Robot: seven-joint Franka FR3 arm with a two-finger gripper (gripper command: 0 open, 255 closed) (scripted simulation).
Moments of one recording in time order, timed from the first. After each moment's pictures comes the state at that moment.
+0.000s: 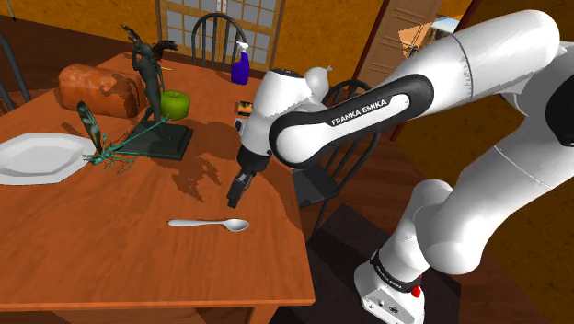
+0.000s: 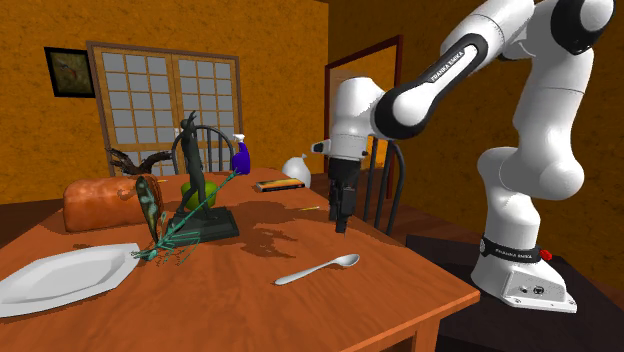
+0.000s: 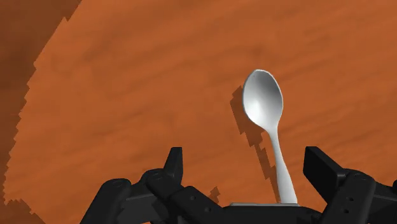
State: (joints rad) arm 0.32 -0.18 0.14 -2.49 0.21 2.44 -0.13
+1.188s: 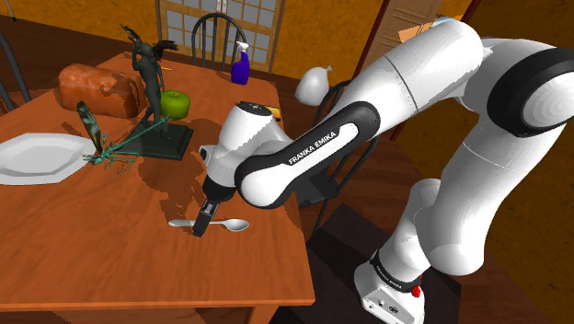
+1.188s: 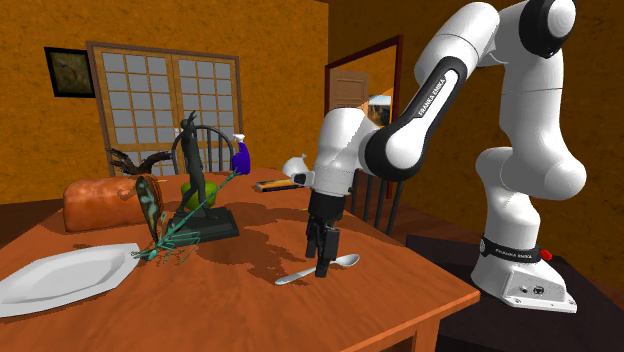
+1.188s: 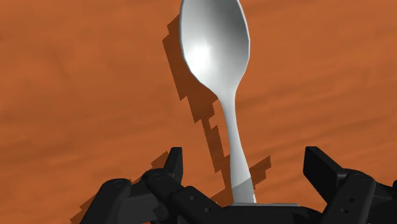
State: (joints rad) arm 0.39 0.08 0.20 -2.39 0.23 2.69 -0.18
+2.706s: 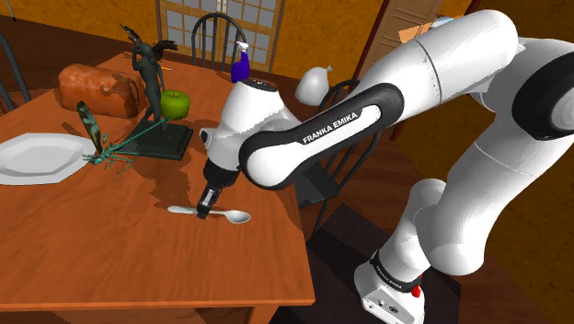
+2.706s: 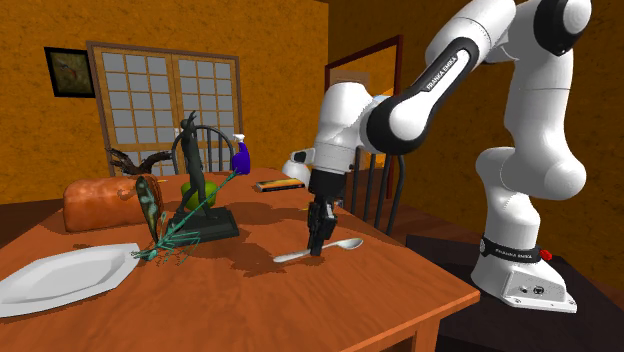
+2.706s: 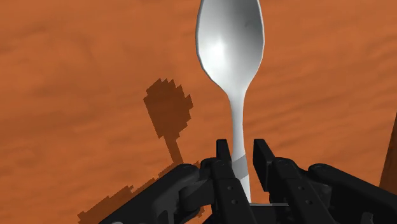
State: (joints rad) arm 0.39 -0.01 0.20 -2.36 0.22 2.57 -0.16
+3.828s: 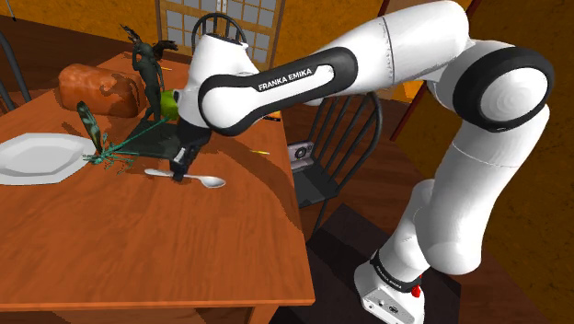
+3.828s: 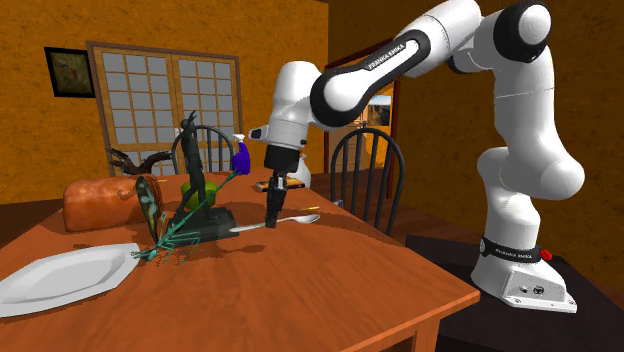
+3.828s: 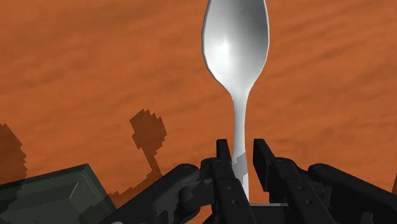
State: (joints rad) arm 0.34 0.17 0.15 -1.99 0.17 2.37 -0.20
